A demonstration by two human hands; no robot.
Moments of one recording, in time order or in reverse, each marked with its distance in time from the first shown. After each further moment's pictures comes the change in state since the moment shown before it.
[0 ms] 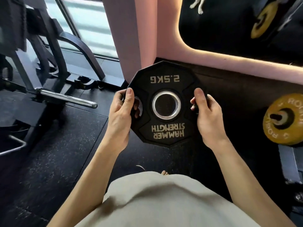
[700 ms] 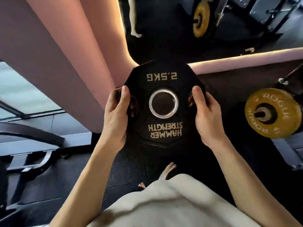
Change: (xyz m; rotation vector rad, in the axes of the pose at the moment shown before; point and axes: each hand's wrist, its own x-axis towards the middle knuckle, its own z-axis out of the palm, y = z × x) left_hand 0.459 0.045 0.123 0.045 -0.350 -0.096; right_hand 0.381 -0.039 0.075 0.135 0.412 0.040
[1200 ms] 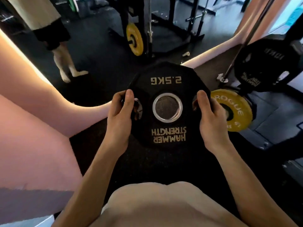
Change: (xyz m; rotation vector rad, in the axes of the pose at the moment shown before) left_hand 0.211 -0.011 0.228 0.120 -0.437 -0.055; right_hand 0.200 -0.026 -0.110 -0.007 0.532 -0.017
